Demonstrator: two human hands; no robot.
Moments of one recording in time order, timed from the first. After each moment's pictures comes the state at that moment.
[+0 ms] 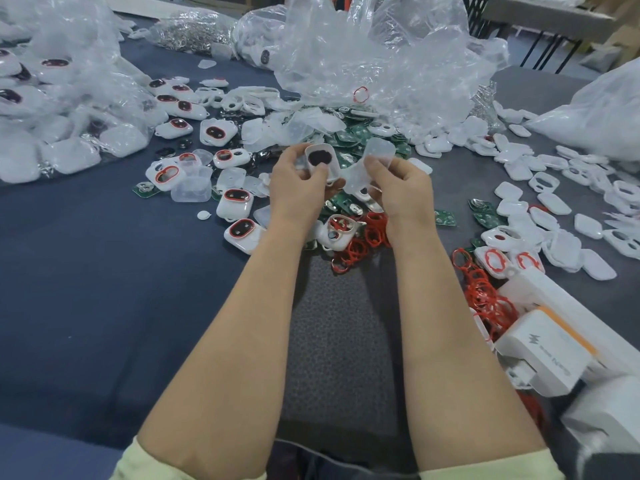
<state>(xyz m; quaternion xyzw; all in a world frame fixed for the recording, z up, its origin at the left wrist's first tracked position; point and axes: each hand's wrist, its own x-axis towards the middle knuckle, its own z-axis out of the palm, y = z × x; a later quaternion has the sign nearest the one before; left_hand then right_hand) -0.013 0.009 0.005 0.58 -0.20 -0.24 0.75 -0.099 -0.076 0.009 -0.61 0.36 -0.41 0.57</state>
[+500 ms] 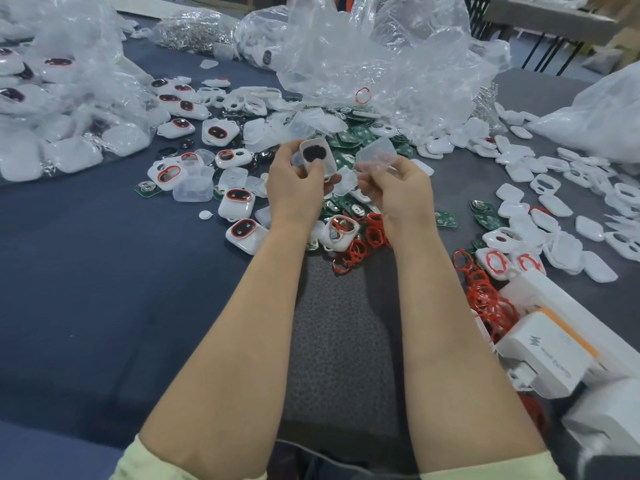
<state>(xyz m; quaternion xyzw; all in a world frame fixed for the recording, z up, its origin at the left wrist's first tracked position) -0.010 0.008 0.002 0.59 -0.21 -0.18 0.76 -0.096 -0.074 0.012 -0.54 0.31 -0.42 0.66</state>
